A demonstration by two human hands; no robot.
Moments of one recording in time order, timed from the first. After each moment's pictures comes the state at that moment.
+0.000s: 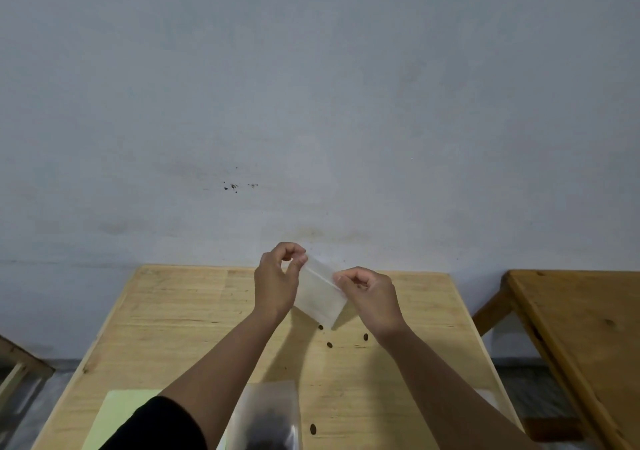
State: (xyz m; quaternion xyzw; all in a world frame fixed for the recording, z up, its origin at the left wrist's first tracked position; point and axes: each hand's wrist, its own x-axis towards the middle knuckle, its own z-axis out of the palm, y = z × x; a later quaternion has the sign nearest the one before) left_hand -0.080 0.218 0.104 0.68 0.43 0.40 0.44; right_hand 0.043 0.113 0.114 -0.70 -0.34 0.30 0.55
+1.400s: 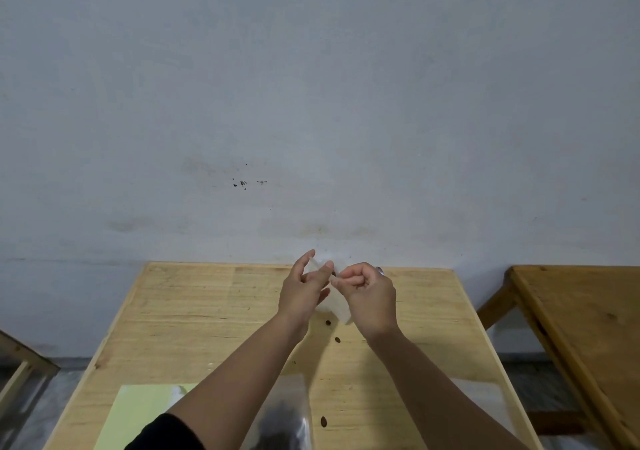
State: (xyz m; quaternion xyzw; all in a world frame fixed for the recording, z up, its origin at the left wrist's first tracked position) left_hand -0.079 0.190 0.103 0.45 0.41 0.31 0.73; right_hand 0.015 0.118 0.107 -0.72 -0.31 0.24 0.57
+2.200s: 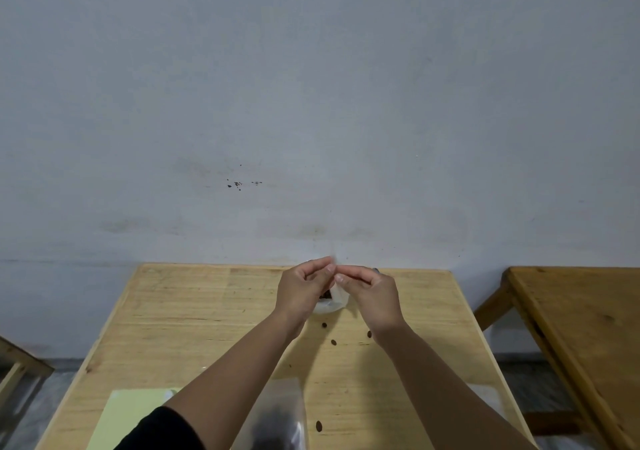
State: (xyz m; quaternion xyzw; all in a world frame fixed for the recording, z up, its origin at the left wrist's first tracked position) left_hand -0.072 0.197 0.102 0.51 0.37 0.30 0.72; right_hand 0.035 0.115 0.112 -0.64 -0.29 0.36 0.61
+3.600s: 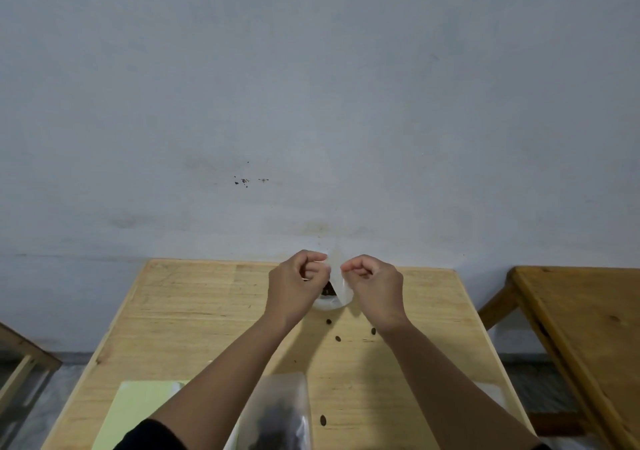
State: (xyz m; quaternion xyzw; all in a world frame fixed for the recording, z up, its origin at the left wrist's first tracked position) left_hand -0.094 0.195 0.119 0.68 0.42 0.34 0.50; right_hand 0.021 0.120 0.135 -0.77 -0.34 0.19 0.51
